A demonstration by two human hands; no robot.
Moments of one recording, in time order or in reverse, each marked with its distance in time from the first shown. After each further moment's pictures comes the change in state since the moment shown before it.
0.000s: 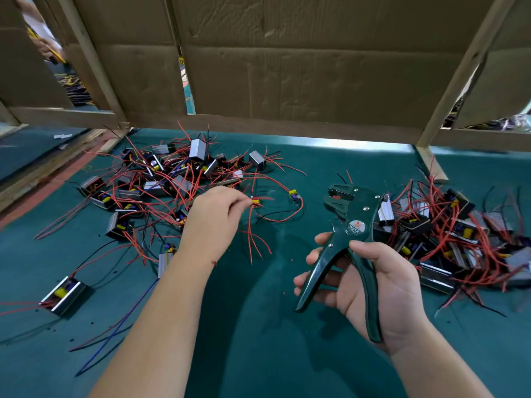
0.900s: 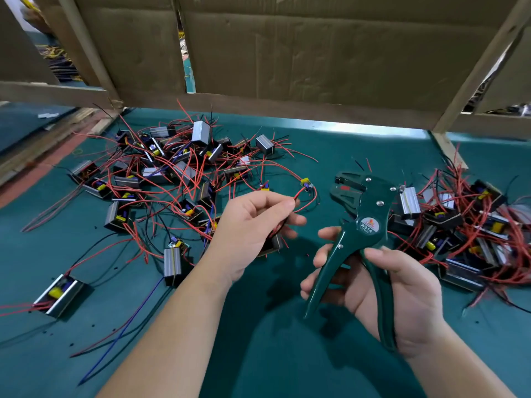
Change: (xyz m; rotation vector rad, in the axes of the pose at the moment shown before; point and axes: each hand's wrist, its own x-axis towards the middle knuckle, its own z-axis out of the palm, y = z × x) left_hand -0.022 0.038 -0.001 -1.102 -0.295 -0.500; right_hand 0.009 0.013 0.003 -0.005 -0.117 -0.002
